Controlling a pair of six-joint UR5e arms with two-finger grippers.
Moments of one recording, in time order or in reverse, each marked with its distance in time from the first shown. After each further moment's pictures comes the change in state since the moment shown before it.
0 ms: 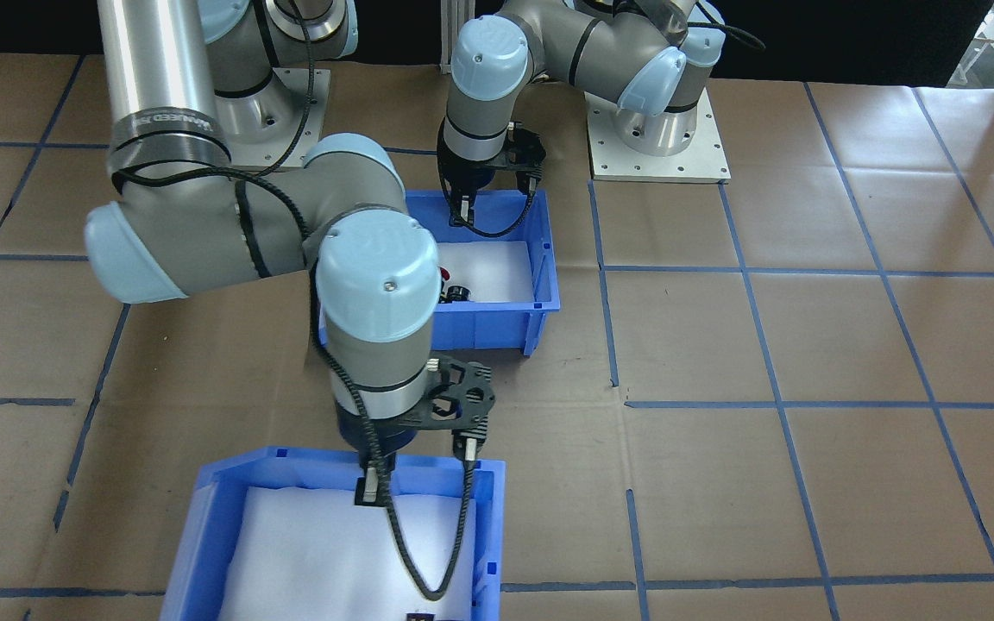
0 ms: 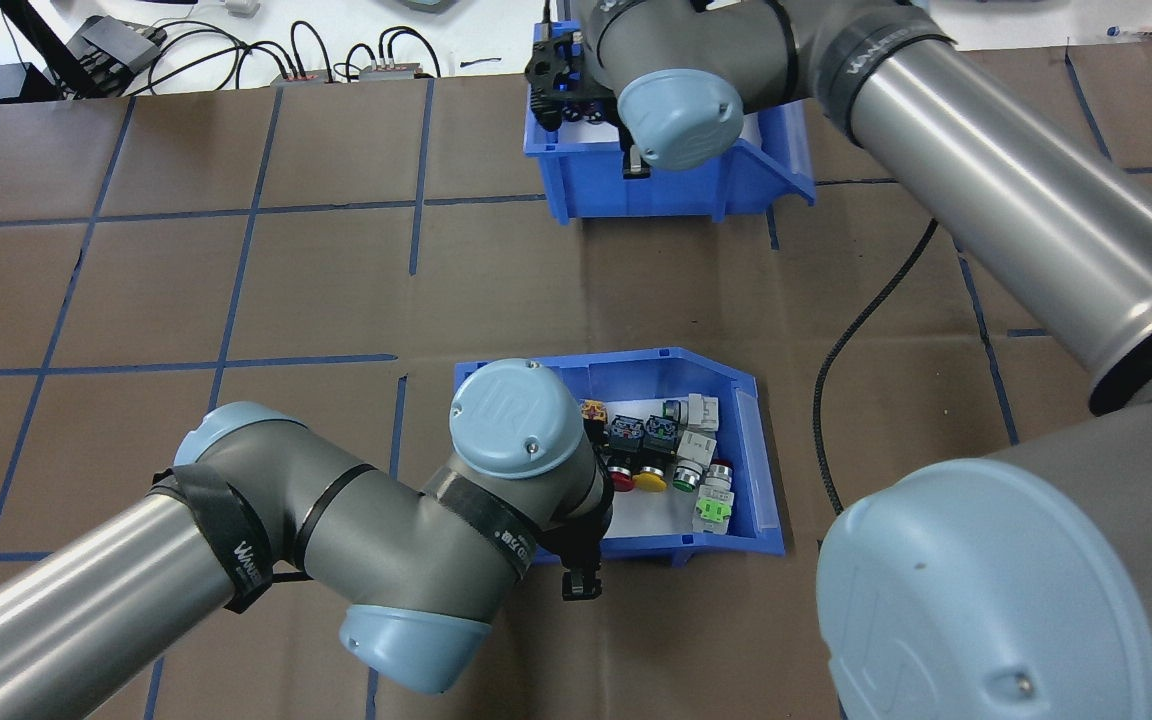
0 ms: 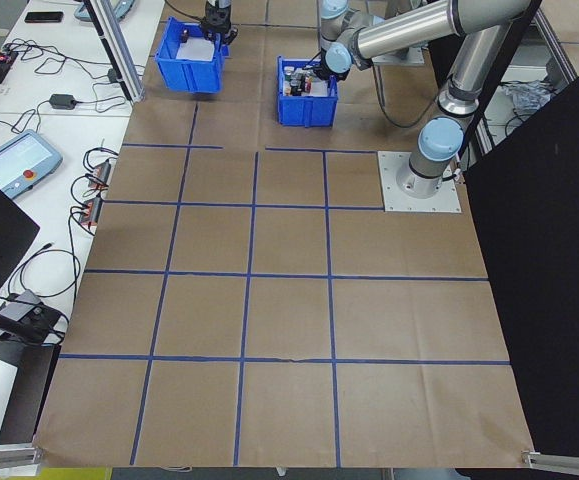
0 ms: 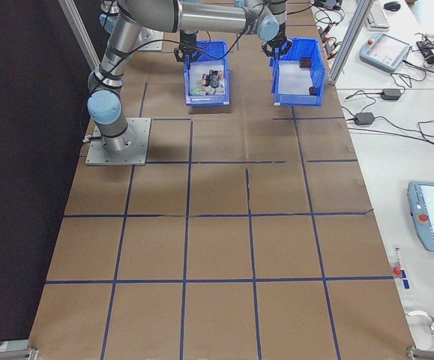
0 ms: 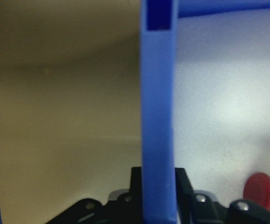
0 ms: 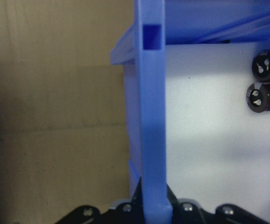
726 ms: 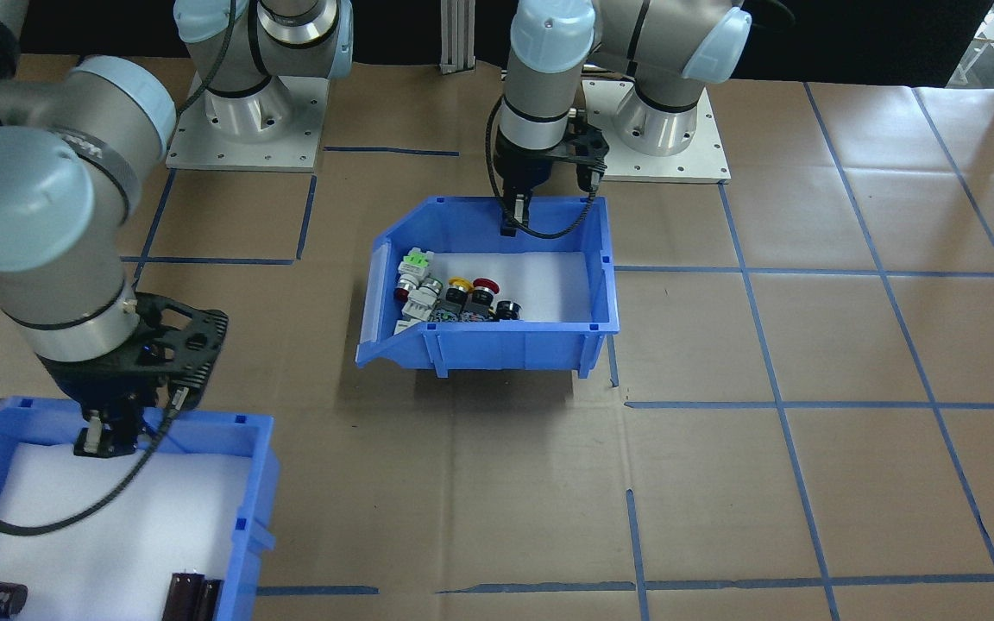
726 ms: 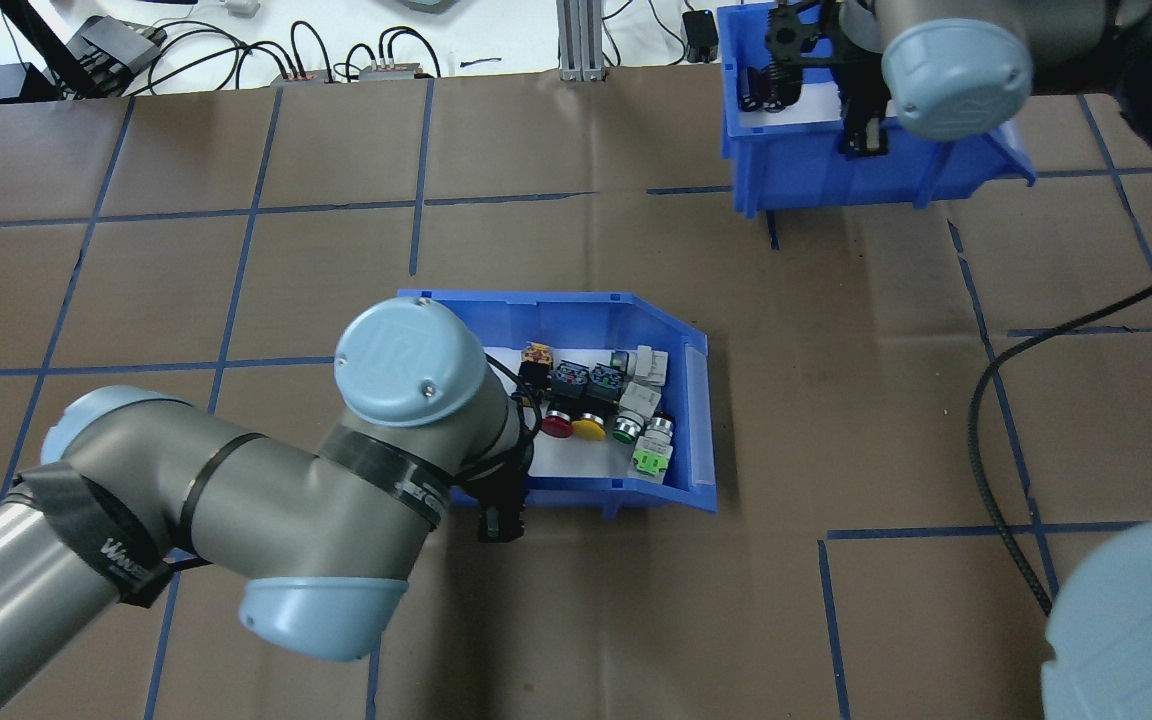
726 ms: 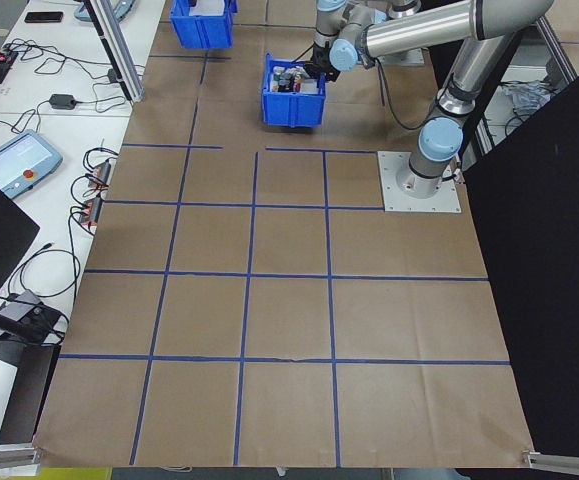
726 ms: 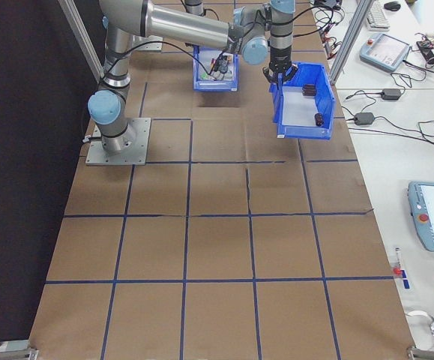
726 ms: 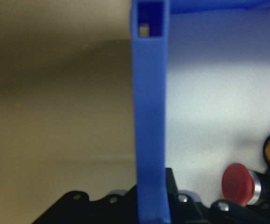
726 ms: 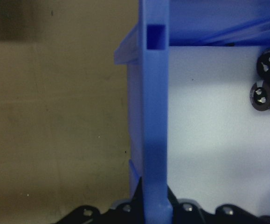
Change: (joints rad) left arm 0.204 0.137 0.015 -0.107 0.091 0.284; right arm -0.304 -0.261 0.269 -0.008 0.006 -0.314
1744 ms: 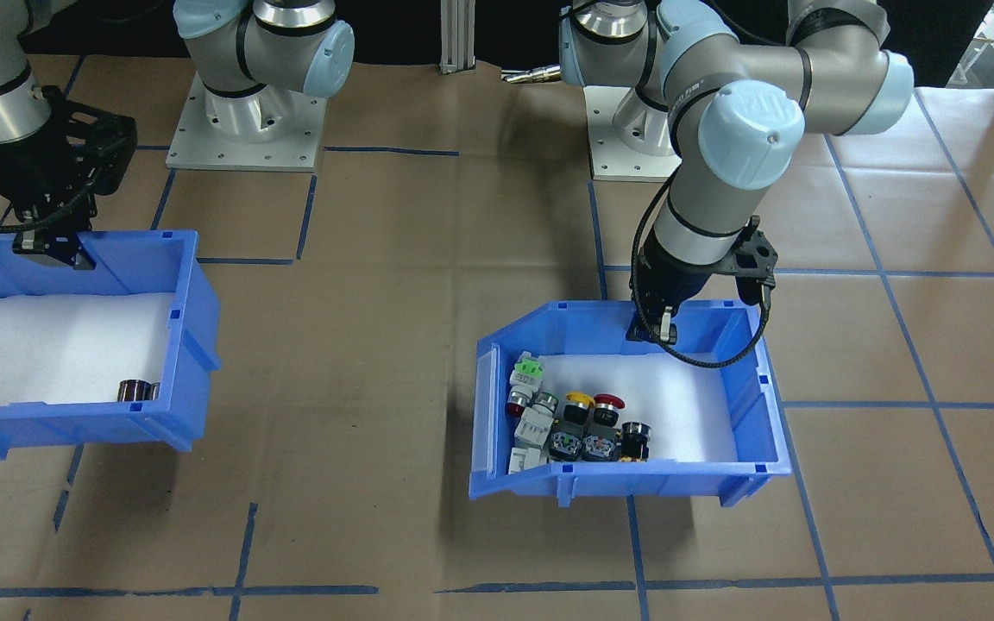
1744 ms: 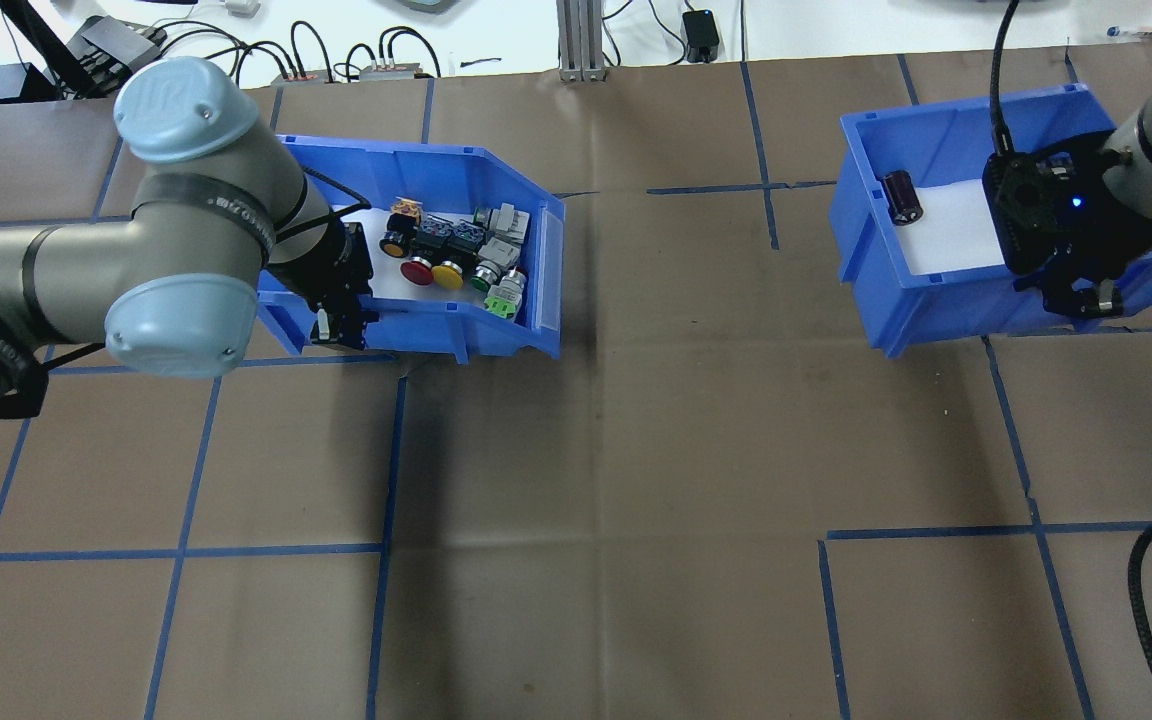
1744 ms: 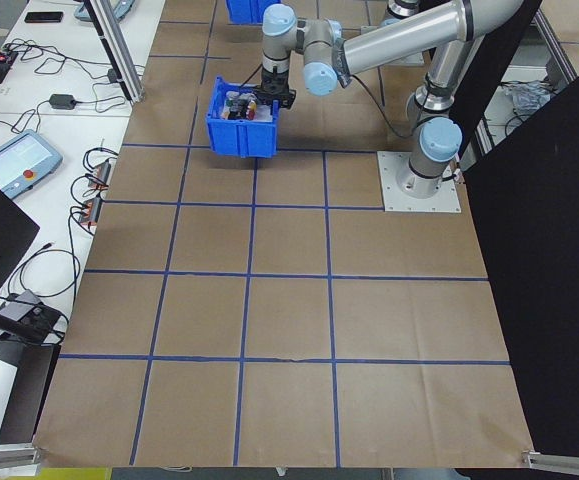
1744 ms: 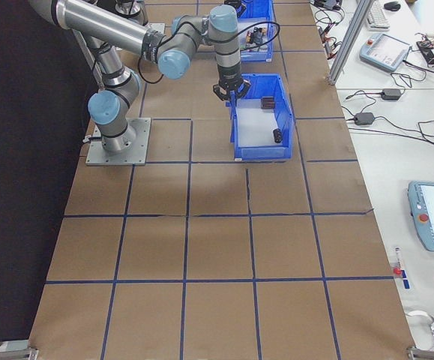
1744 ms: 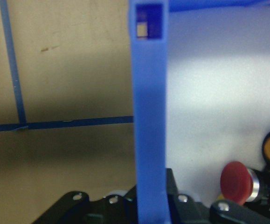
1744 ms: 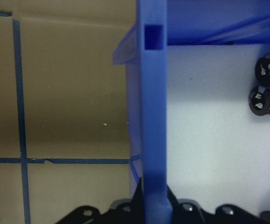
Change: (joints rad) left arm 0.295 -0.244 0.307 -0.039 0.003 0.302; right arm -0.260 -0.454 0.456 -0.004 0.103 -0.381
